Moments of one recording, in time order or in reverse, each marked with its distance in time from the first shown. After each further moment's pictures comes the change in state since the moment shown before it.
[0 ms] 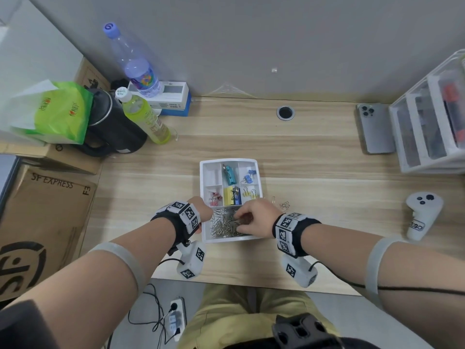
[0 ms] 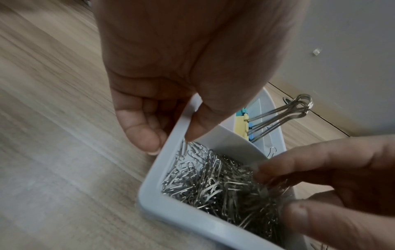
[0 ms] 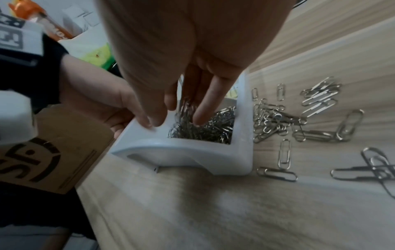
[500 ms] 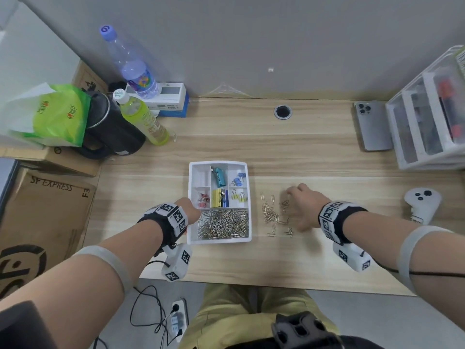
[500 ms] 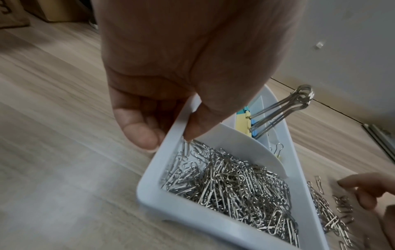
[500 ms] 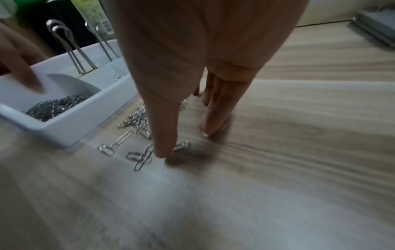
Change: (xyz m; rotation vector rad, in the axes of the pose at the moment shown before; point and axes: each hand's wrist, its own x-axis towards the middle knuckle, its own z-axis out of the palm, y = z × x) left_hand 0.004 -0.021 -0.011 0.038 0.077 -0.006; right_hand -0.030 0.092 -0.054 -0.414 -0.079 0.310
